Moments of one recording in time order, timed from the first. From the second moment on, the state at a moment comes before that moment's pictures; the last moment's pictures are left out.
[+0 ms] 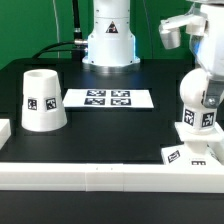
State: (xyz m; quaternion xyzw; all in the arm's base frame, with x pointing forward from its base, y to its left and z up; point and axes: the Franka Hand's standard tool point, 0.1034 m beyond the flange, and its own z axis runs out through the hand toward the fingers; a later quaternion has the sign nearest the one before) arm 0.630 0.095 0.112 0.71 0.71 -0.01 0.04
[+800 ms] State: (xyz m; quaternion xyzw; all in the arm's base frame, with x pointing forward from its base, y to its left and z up) arm 0.631 0.089 0.112 0.61 0.79 -0.02 0.04
